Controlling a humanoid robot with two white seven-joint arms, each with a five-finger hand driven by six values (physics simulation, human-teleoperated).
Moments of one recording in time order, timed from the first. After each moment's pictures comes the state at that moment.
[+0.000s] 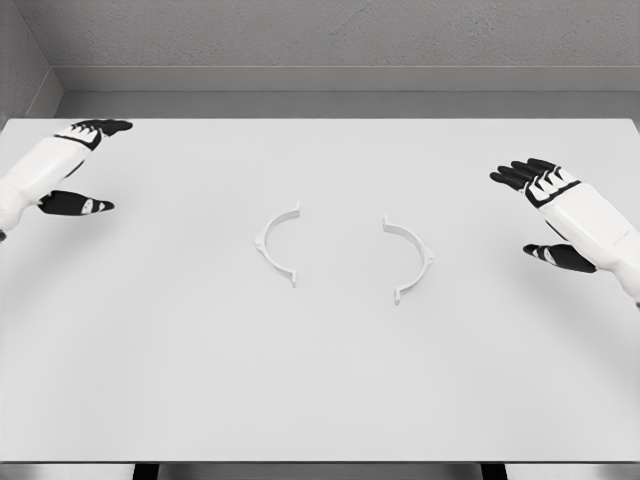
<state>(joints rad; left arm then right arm) -0.42 0.72 -0.34 -1.16 -0.37 -0.61 -0.06 0.01 -0.62 -0.06 -1.65 0.56 -0.61 0.14</state>
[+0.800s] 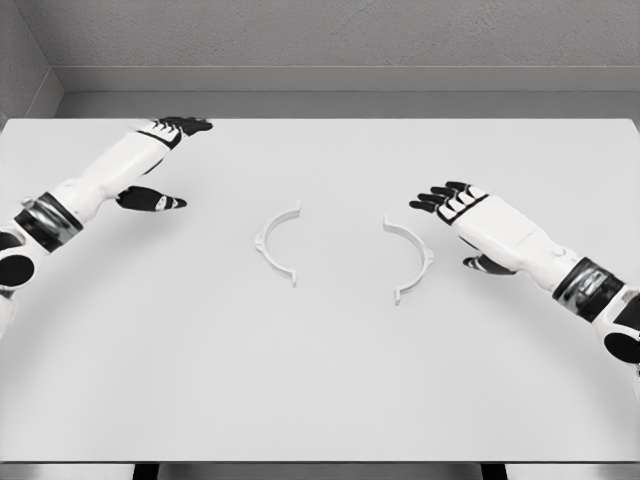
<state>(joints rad) -0.52 0.59 -0.47 -1.18 -0.39 -0.61 -0.06 -0.15 -0.58 0.23 -1.63 0.73 -0.47 0.21</state>
